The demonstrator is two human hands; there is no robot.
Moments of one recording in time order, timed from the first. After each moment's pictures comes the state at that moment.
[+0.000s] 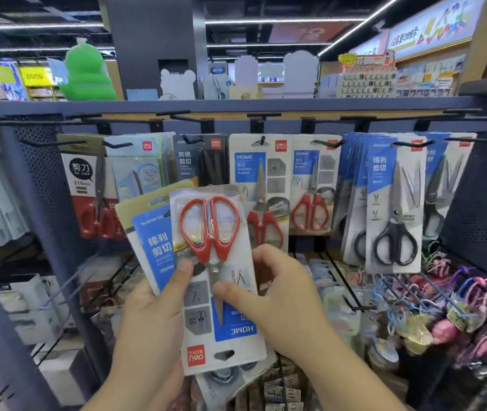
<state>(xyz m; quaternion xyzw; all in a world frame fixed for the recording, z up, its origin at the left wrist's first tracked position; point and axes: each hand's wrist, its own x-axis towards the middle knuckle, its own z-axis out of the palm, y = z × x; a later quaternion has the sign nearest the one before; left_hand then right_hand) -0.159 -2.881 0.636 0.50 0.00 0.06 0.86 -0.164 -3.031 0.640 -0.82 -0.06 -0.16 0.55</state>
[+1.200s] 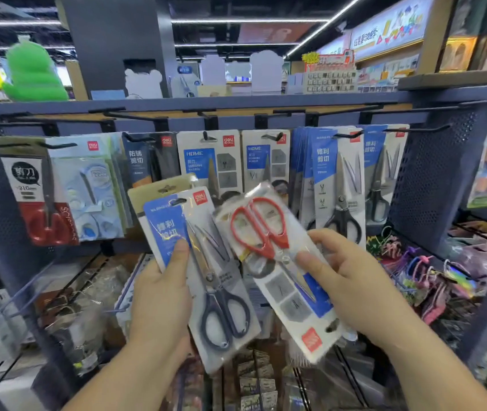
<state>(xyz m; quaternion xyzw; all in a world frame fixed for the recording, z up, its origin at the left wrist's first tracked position) -0.137 -2.943 0.624 0.58 0.00 0.10 0.81 -0.212 -3.162 0.646 -0.85 -0.02 -0.18 0.50</state>
